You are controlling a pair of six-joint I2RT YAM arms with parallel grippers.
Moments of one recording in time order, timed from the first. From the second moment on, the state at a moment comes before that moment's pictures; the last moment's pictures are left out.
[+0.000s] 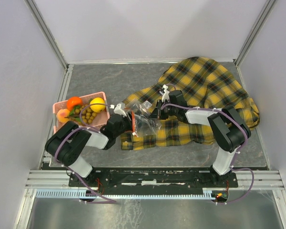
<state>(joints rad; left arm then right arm) -0.58 1.59 0.38 0.81 0.09 -0.81 0.53 1.80 0.92 0.25 -0.54 0.64</state>
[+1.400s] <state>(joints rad) -0.61 1.29 0.45 0.42 -0.07 -0.68 0.51 1.78 0.87 0.28 -0.52 0.63</state>
